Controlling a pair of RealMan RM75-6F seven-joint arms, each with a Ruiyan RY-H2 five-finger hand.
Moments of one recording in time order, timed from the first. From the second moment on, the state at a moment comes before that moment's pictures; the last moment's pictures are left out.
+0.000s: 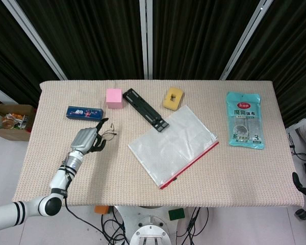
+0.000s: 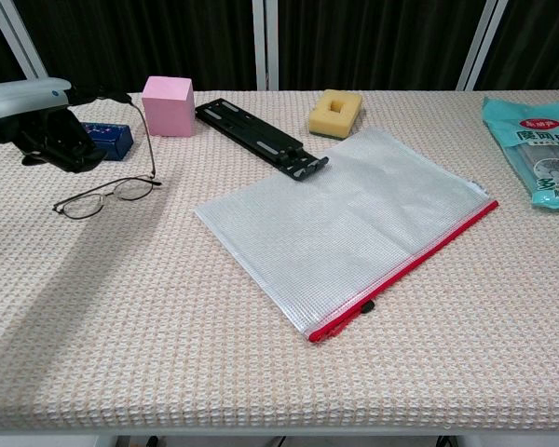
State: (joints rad) left arm -0.63 -1.42 -0.22 -1.64 0.93 0.94 0.16; right arm -0.06 -1.08 0.10 -1.56 -1.55 1.70 0.12
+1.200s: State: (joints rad) left arm -0.74 -1.50 -0.22 -1.58 0.84 0.76 0.07; right arm -0.06 -1.09 0.10 -1.53 -1.52 1.68 0.13
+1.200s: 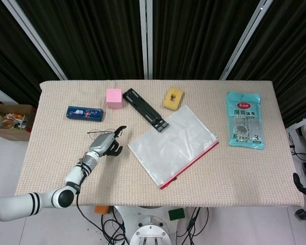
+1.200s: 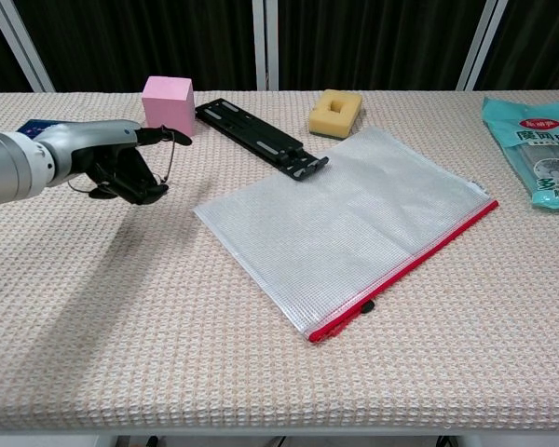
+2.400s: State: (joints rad) left arm -0.54 -1.52 -0.10 -1.66 1.28 1.34 0.13; right arm -0.05 -1.10 0.09 -1.53 -1.54 1.67 0.12
